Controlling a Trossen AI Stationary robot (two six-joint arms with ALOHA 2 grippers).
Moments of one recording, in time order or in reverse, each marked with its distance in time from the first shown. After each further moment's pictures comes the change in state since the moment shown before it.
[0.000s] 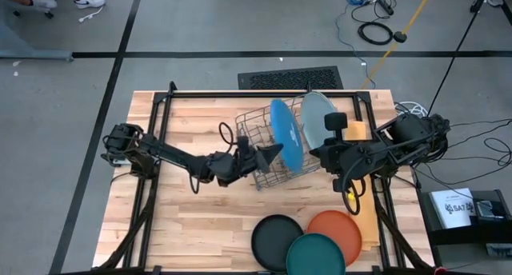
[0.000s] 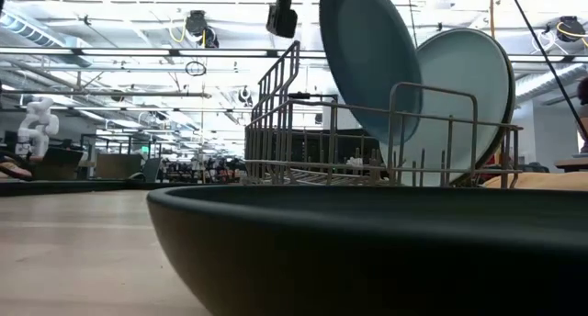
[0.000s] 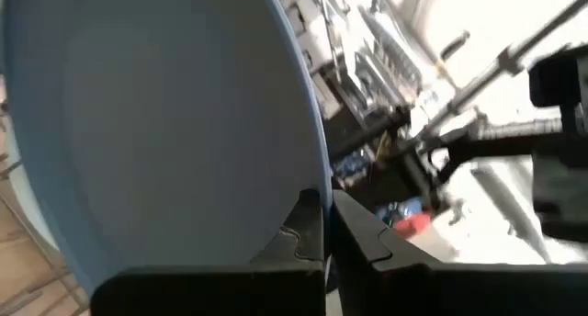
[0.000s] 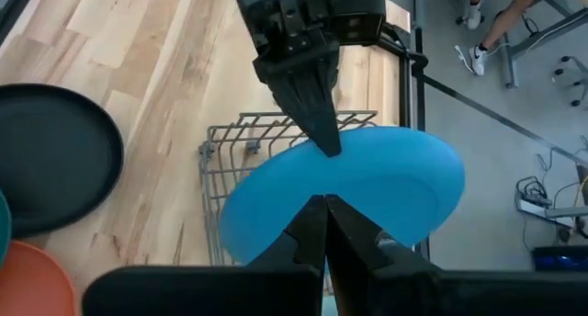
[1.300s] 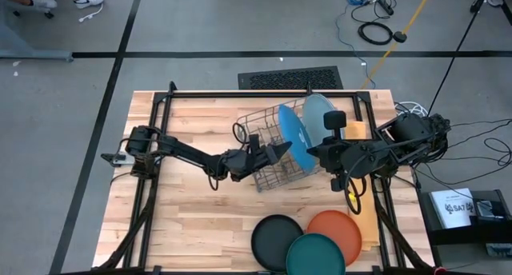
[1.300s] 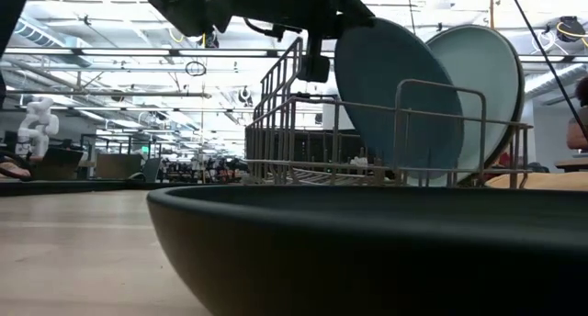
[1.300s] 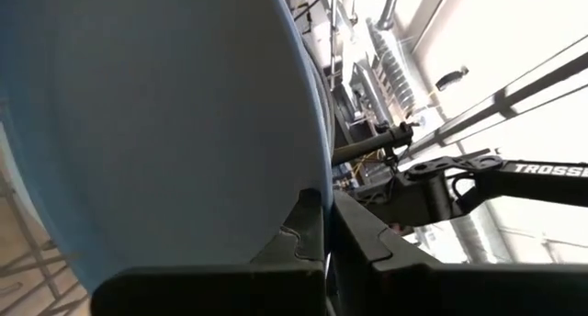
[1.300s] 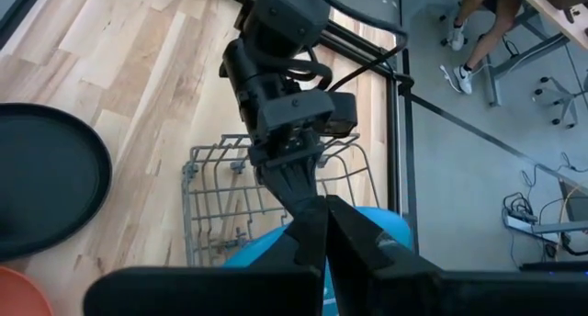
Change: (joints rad) left arm 0.081 0.184 0.027 0.153 0.092 -0.224; right arm -0.002 -0.003 0.000 0.062 0.027 -0.050
